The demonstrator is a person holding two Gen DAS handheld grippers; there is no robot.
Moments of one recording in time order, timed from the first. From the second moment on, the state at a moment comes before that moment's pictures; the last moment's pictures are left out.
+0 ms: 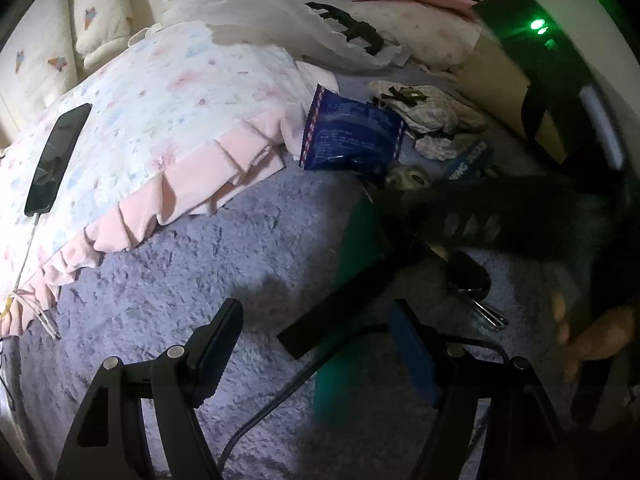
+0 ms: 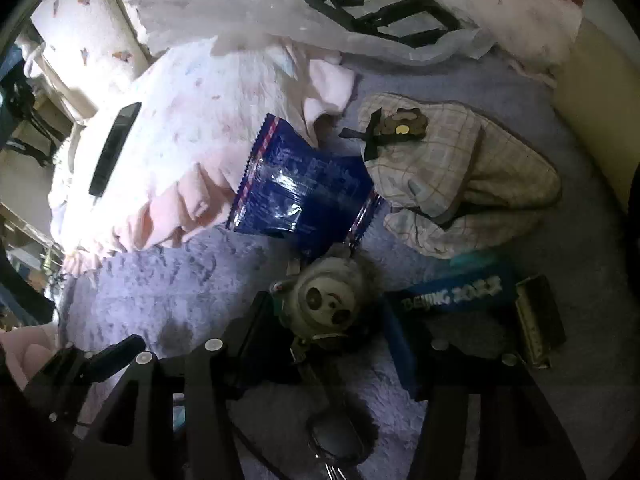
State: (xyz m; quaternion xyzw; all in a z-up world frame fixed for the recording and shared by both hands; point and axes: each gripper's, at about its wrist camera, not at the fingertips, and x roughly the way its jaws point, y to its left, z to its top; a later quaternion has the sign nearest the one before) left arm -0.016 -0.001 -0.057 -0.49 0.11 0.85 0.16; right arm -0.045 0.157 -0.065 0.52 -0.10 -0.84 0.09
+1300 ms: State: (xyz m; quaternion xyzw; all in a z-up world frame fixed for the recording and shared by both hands) left arm -0.026 0.004 -0.081 -0.49 0.10 0.84 0.22; right arm -0.005 0.233 0.009 0.42 -0.28 -0.86 0.07
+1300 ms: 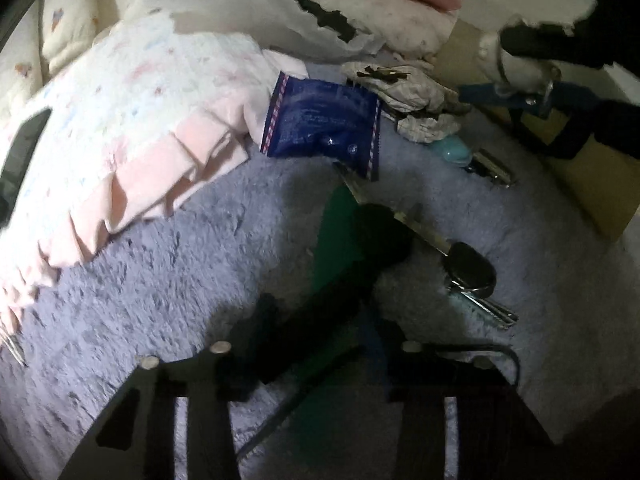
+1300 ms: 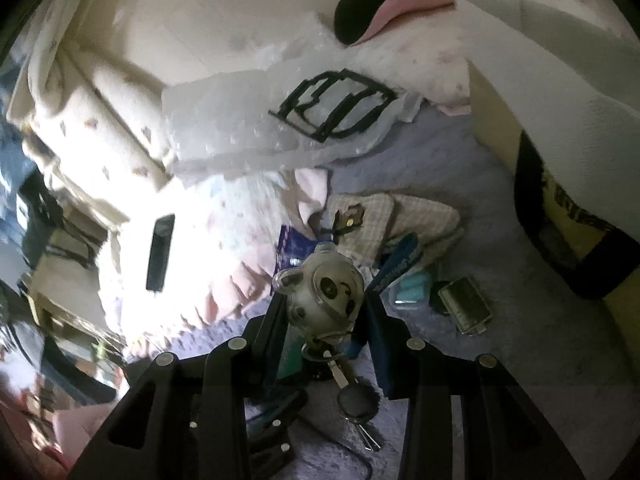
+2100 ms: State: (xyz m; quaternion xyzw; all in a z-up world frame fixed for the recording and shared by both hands) left arm -0.017 -0.012 -0.064 -0.52 0.07 0.83 0.19; right arm -0.005 0.234 0.004 0.43 -0.29 -0.85 0.08
